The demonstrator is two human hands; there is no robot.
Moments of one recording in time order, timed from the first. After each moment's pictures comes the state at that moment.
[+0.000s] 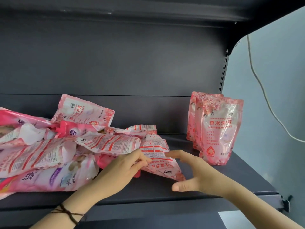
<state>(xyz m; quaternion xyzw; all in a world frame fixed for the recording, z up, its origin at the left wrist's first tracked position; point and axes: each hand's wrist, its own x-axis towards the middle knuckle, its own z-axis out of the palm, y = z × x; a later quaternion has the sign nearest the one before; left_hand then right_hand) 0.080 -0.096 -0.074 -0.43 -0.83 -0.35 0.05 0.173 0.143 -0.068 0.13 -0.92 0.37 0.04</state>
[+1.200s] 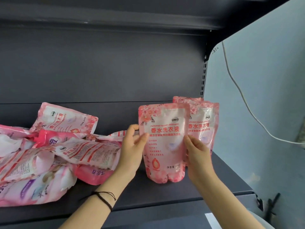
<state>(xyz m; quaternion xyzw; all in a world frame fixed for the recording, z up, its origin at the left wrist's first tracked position) 0.085 0.010 -0.046 -0.27 -0.63 -0.72 0.07 0.157 0.159 -0.054 -0.15 -0.57 0.74 0.32</state>
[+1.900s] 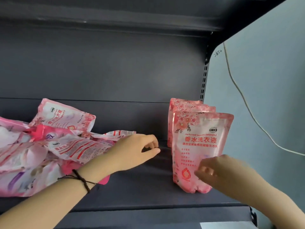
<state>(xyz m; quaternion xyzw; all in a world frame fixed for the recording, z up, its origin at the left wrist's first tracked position) 0.091 0.020 -0.015 -0.45 -0.86 -0.19 0.14 0.246 0.232 -0.015 -0.09 -0.99 0.03 0.07</state>
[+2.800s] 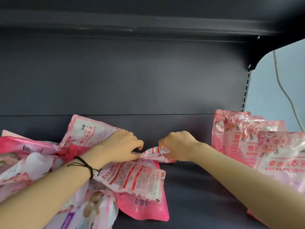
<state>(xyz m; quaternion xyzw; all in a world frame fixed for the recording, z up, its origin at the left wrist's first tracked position) -0.084 -0.120 0.005 -0.47 -0.85 0.10 0.21 0.002 0.075 0.015 0.09 -0.97 -0.21 0.11</state>
